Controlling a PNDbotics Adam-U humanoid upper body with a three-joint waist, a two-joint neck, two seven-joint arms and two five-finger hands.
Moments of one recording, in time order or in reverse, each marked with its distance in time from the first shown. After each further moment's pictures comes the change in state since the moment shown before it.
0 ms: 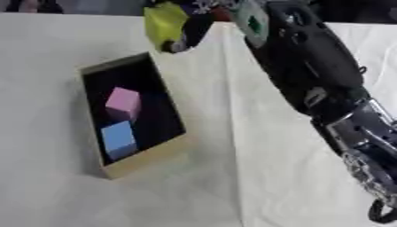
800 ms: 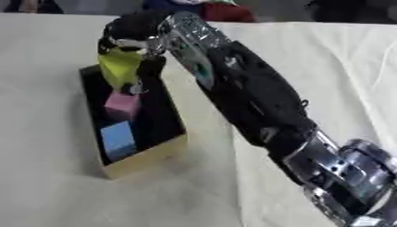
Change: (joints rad) left arm -0.006 -0.001 0.000 0.000 0.004 0.003 -0.007; right arm 0.065 0.119 0.019 0.033 0.154 0.022 -0.067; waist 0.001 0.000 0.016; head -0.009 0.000
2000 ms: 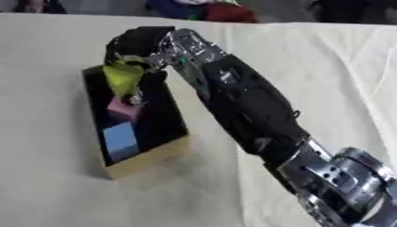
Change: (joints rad) left arm 0.000 0.000 0.000 0.000 0.001 0.001 -0.005; right arm 0.006 0.014 -0.037 0.032 0.074 -0.048 0.032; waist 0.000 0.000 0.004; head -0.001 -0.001
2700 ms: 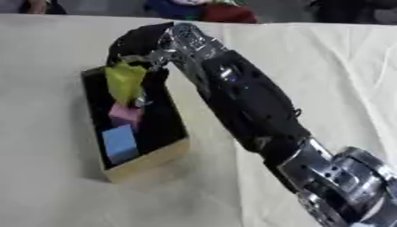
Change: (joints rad) left arm 0.001 0.000 0.000 0.000 0.000 0.001 -0.003; right arm 0.004 -0.003 -0.016 -0.046 0.040 0.006 0.056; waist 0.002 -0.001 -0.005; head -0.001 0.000
